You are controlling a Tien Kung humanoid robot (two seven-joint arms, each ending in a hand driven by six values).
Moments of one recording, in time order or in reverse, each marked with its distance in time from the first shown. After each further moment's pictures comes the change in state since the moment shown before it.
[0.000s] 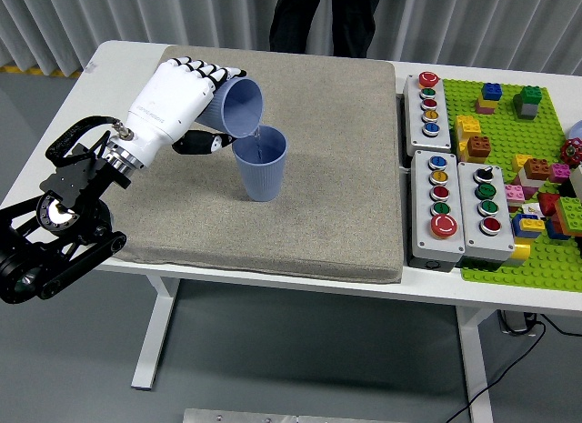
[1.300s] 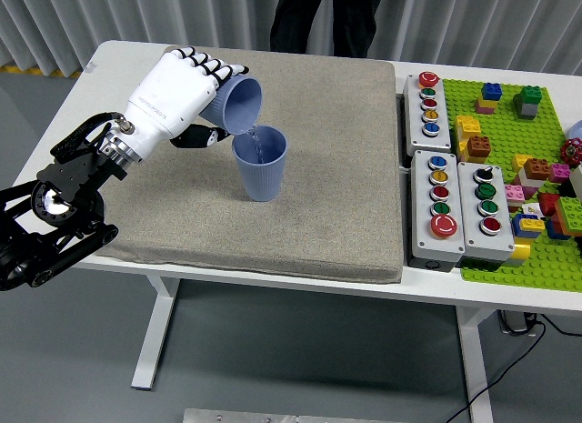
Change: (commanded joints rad) left arm -0.085 0.045 0.108 0.030 0.072 0.041 0.040; right arm -0.007 0.001 0.001 0.000 -0.002 0.000 -0.001
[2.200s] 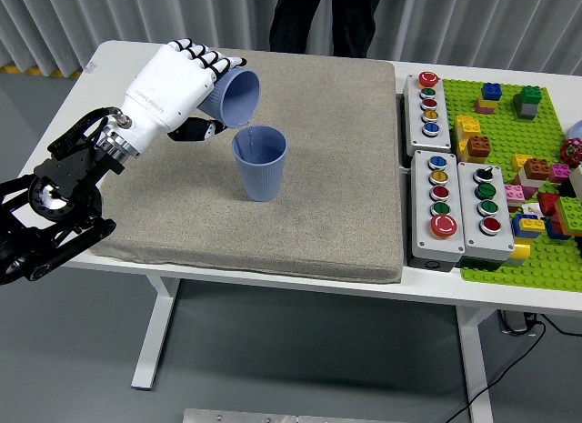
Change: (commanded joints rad) left arm -0.023 0.006 0.027 0.014 0.014 0.033 0.013; right arm 0.007 -0.001 -0.004 0.000 0.009 -0.001 -0.001
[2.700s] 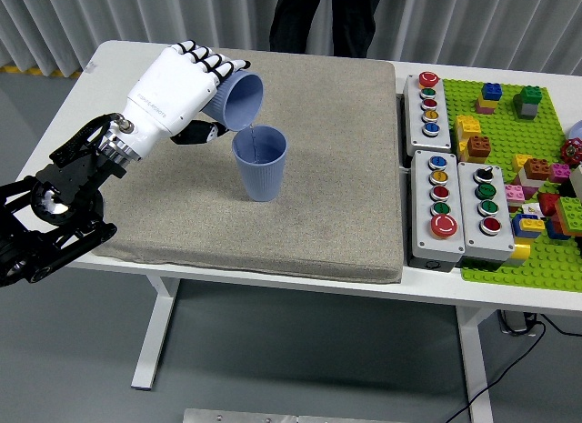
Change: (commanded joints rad) left arm -0.015 0.003 0.040 0.004 0.016 0.043 0.025; right arm 0.003 0.000 -0.004 0.000 0.007 -0.001 0.000
